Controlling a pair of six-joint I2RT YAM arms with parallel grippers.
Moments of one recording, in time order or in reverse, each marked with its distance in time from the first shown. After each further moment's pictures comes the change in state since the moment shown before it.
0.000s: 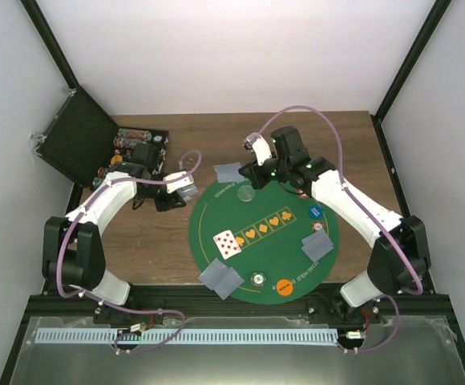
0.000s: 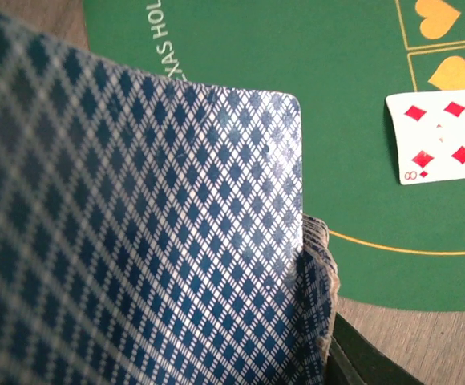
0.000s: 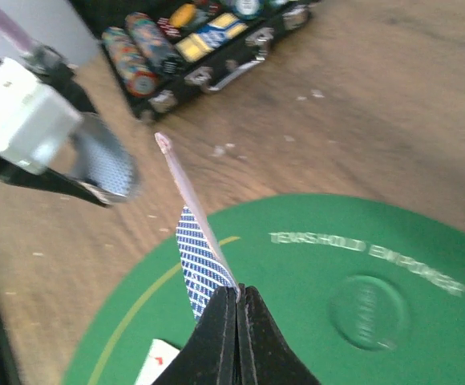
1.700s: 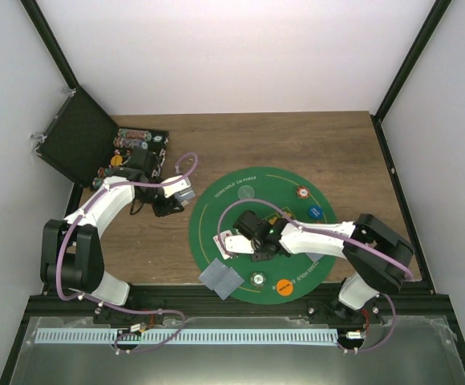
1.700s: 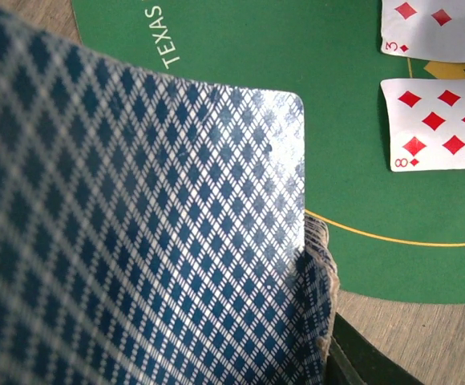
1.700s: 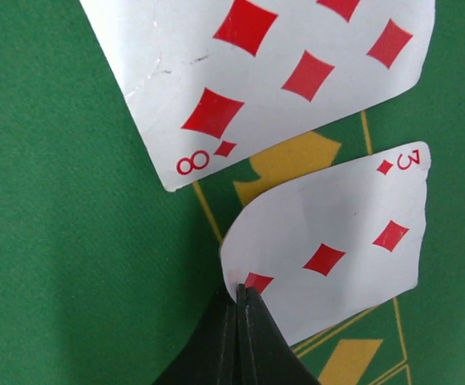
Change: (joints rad) left arm 0.037 -0.024 -0.076 0.018 0.015 -0.039; right arm 0.456 0.048 -0.473 -0.008 0.667 -0.809
